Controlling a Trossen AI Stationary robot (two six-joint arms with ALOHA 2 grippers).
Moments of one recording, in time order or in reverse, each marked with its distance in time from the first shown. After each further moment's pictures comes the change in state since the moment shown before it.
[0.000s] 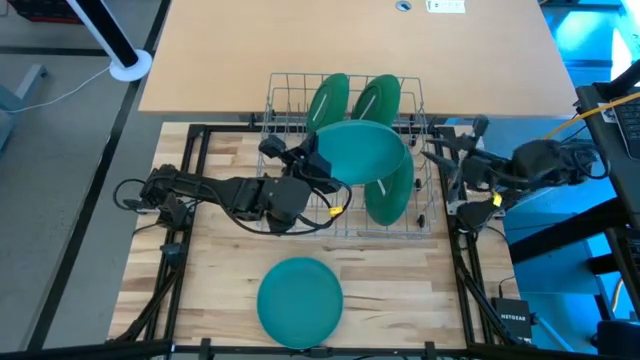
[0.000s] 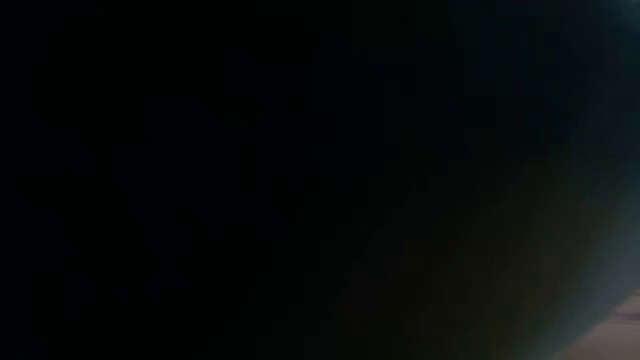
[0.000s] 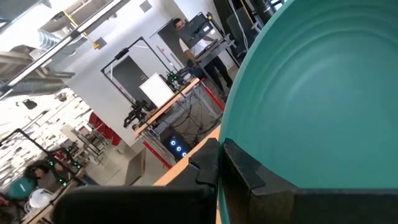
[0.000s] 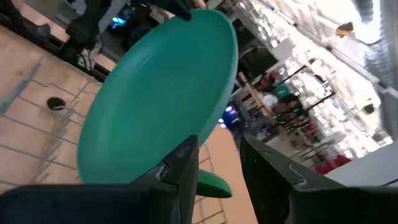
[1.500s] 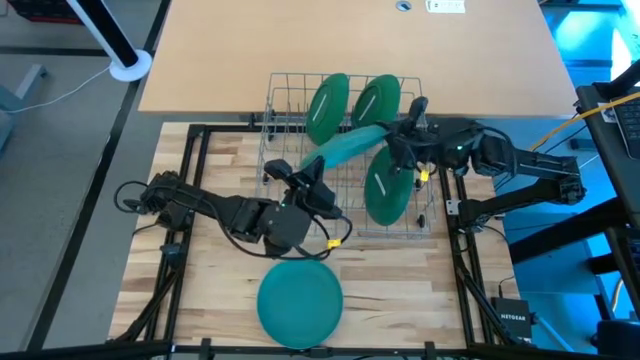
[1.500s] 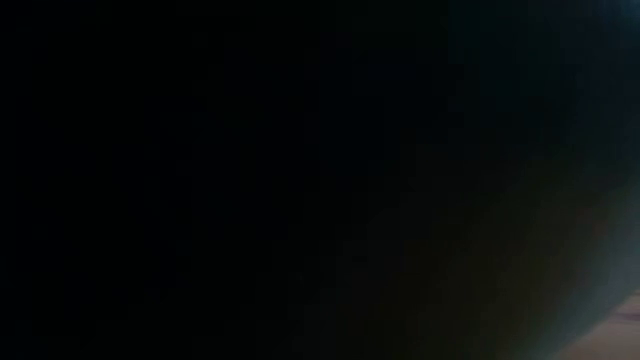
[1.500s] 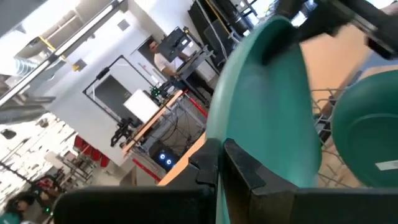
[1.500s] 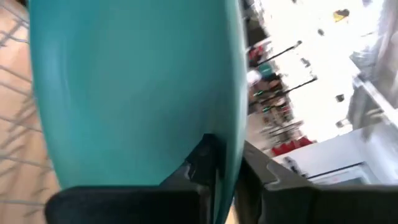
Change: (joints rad) left arm -0.087 0.026 -0.003 -0.006 0.003 0.032; right arm -0.439 0.314 0.006 0.255 -0.300 -0.233
